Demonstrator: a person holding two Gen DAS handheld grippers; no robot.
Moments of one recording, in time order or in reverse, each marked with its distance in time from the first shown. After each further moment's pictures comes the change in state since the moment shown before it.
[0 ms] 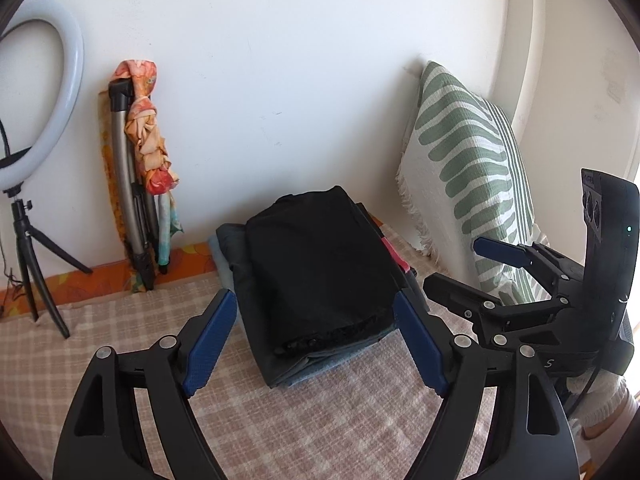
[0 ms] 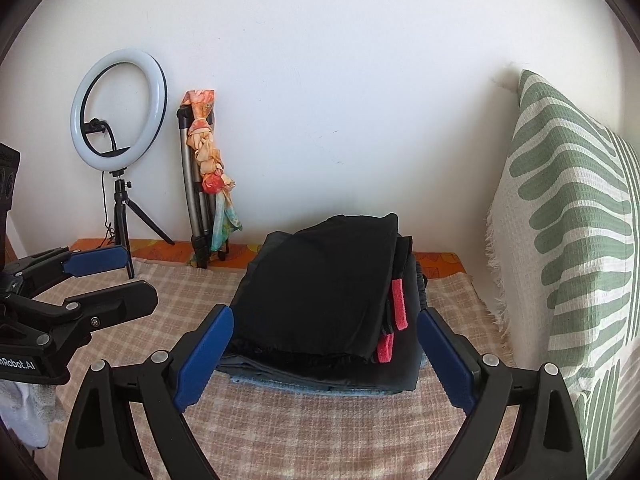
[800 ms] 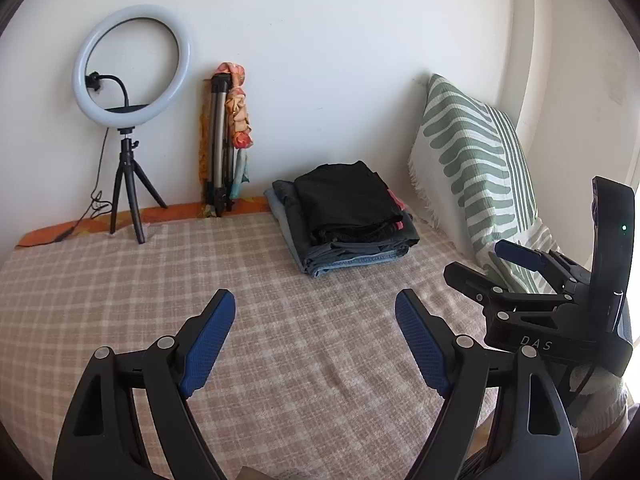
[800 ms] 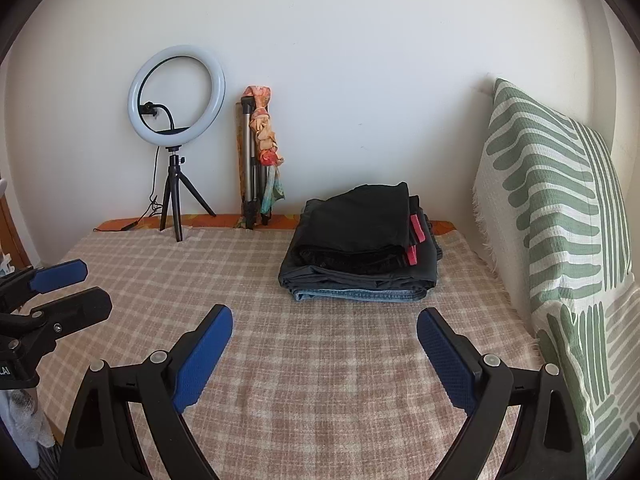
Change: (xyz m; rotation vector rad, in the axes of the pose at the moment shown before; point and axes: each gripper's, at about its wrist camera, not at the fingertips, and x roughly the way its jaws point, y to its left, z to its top) left arm -0.151 -0.018 -0.118 -0.080 -0.044 0.127; right arm -0.128 0.080 -0.096 0.026 -0.021 -0.034
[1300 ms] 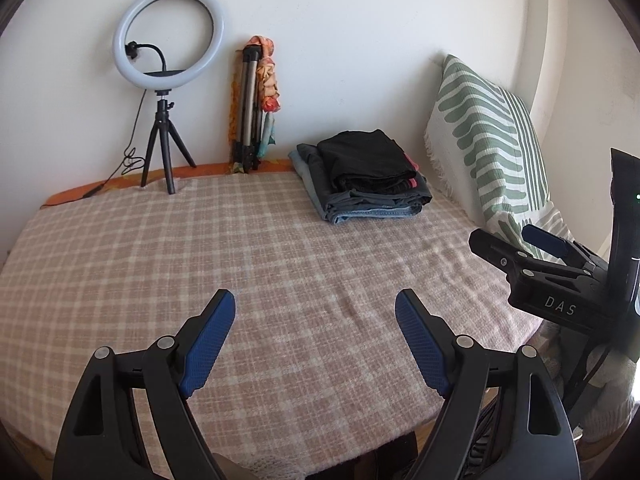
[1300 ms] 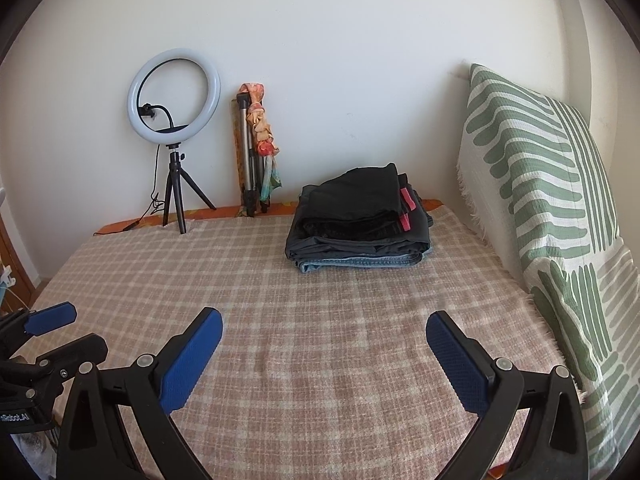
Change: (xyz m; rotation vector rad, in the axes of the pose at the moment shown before) left arm -0.032 0.002 -0.055 -0.022 0.068 0.069; right arm -0.032 0.016 -0.039 0.065 0.008 -0.028
